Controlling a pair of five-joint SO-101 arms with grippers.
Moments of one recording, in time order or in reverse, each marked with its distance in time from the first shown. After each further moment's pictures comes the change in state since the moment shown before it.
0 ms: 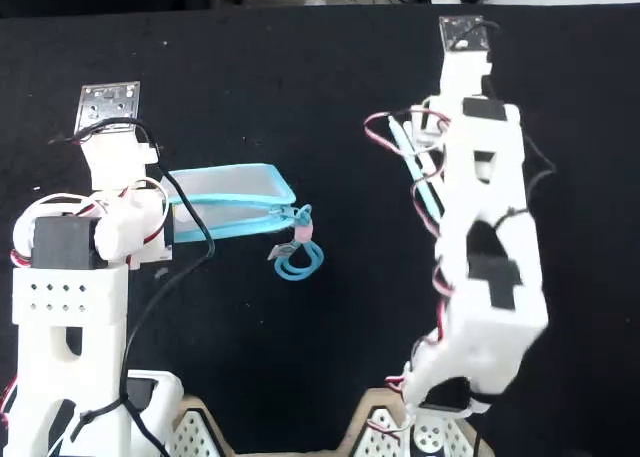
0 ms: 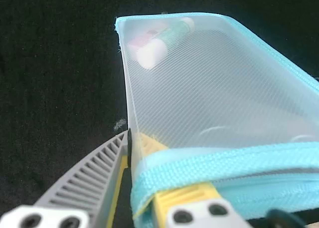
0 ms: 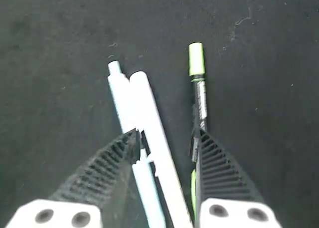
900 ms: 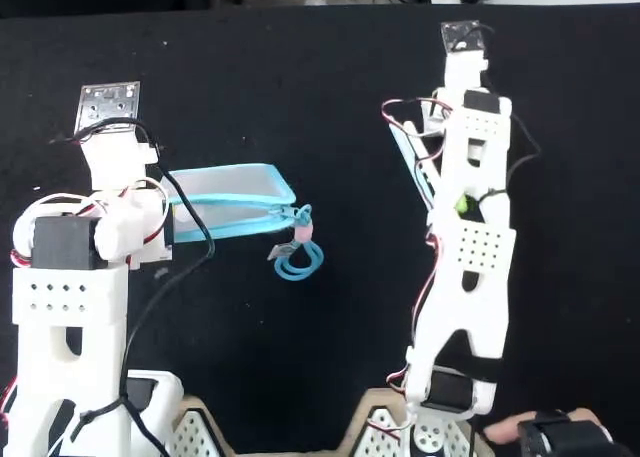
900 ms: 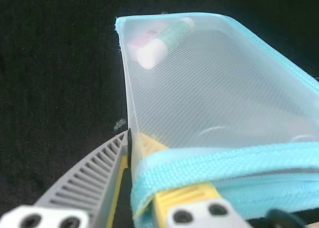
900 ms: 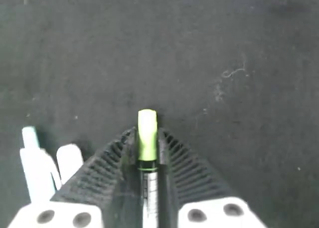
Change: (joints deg) left arm 0.0 0.0 0.0 0.0 0.0; right arm 3.4 47.6 -56.7 8.4 9.6
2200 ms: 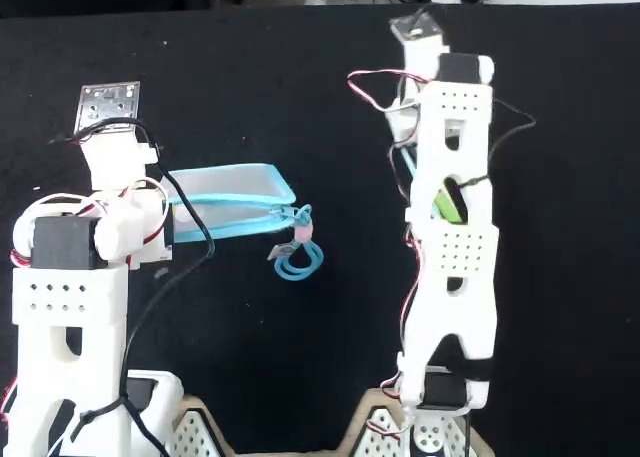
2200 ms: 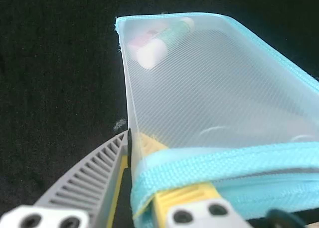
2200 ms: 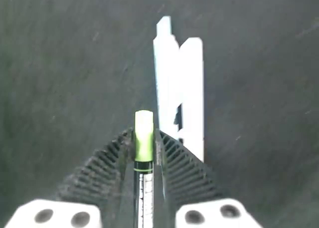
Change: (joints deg) left arm 0.0 0.0 0.0 0.0 0.0; right arm -8.6 -12.2 -4.4 38.3 -0.1
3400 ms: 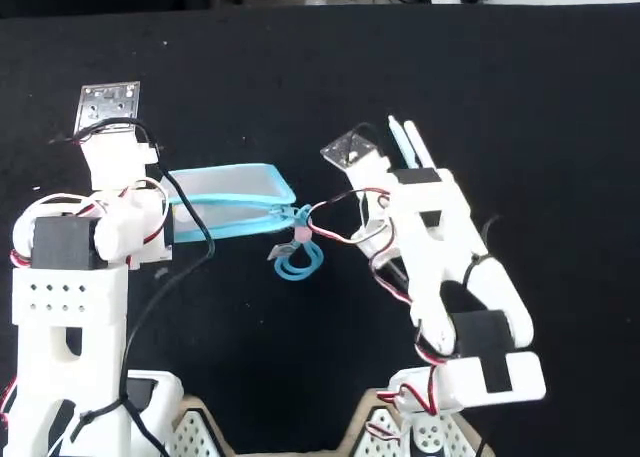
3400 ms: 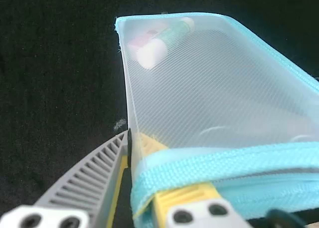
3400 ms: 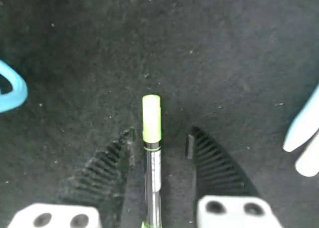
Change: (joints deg) left arm 0.0 0.0 0.0 0.0 0.0; right arm -8.7 -56.2 100.8 -38.1 15.2
